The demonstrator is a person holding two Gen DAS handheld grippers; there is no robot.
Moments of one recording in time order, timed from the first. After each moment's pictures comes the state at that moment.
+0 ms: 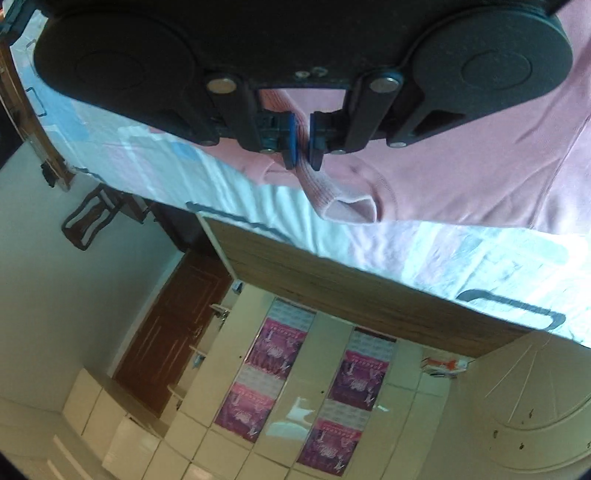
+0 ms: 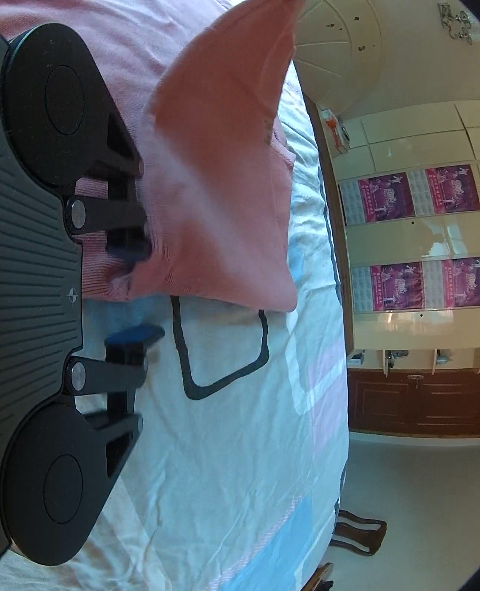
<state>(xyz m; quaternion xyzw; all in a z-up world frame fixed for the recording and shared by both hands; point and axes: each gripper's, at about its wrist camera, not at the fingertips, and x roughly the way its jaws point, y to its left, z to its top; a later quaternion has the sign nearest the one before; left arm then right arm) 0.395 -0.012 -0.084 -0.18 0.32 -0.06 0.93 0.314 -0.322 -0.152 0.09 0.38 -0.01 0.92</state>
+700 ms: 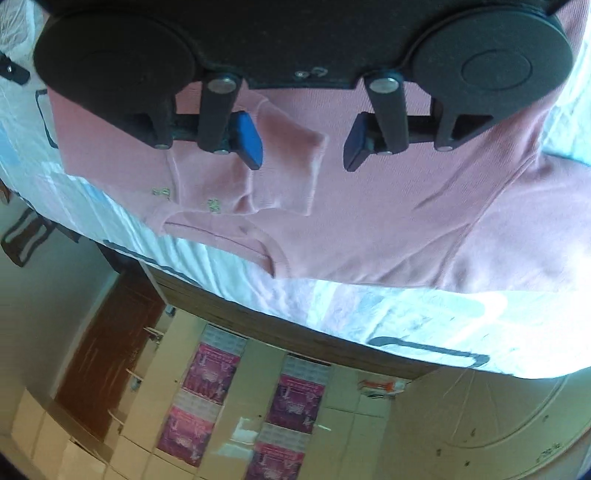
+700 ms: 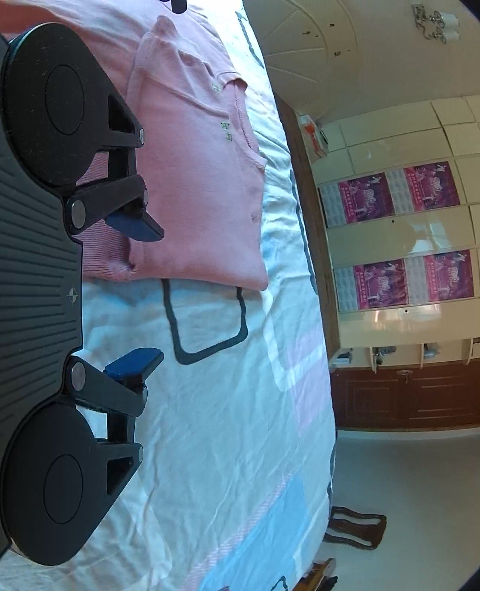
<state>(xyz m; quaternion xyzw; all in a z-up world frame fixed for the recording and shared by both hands) 0.370 0.017 -0.125 -0.14 0.36 0.01 0.92 0.294 -0.347 -0.122 0.12 0.36 -0.01 0.93</state>
